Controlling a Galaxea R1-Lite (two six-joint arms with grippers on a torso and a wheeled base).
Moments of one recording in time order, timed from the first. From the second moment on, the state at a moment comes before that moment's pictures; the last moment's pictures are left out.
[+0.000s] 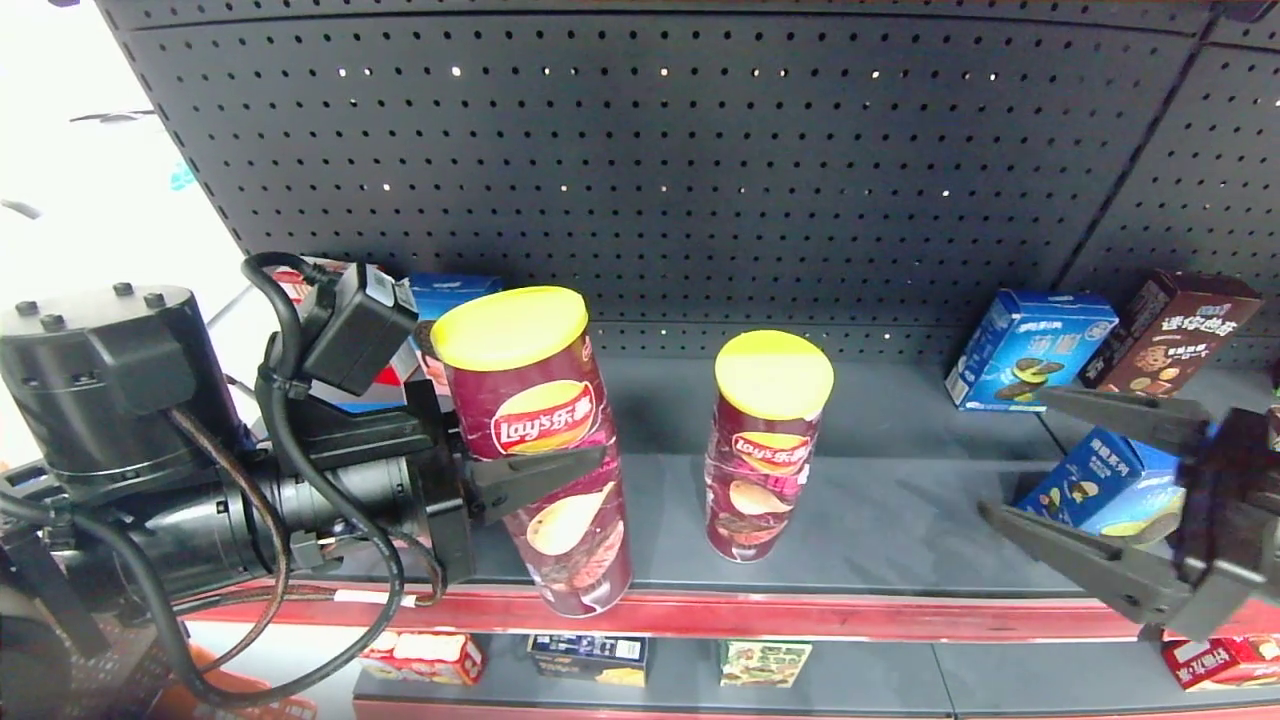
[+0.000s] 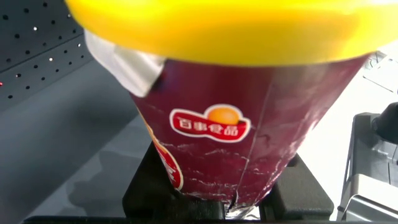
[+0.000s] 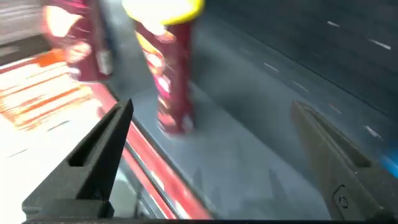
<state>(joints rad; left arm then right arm) -0.46 1.49 -0.64 -0.76 -0.61 0.05 0.39 1.09 -0.45 -0.64 0.38 -0.25</state>
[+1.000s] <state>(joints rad) -0.47 1.49 -0.64 -0.76 -0.61 0.05 0.15 0.11 0.00 -0.07 -0.03 -0.08</state>
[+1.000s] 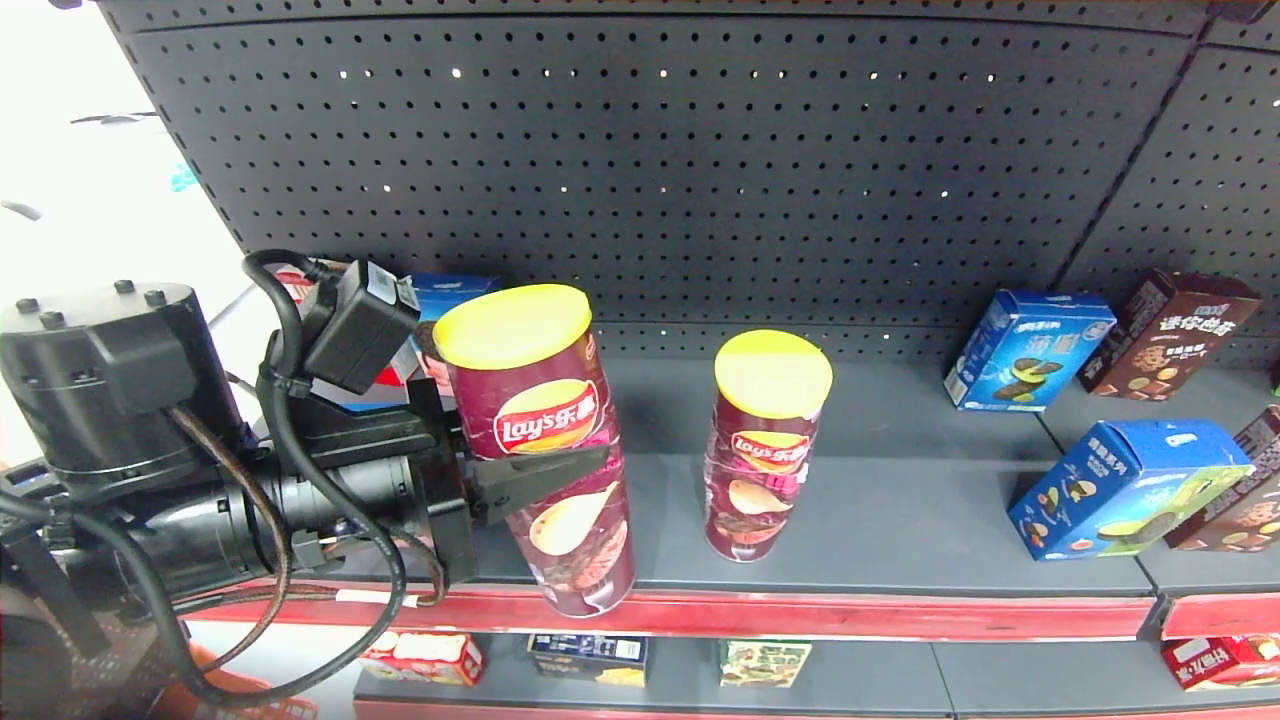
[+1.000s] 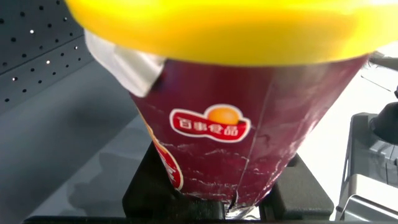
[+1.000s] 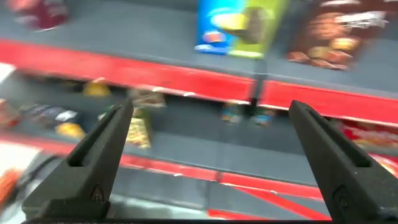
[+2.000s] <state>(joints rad) -0.47 1.54 -0.78 -0.75 -0.60 0.08 0.14 0.08 0.00 0.00 -0.01 -0.02</state>
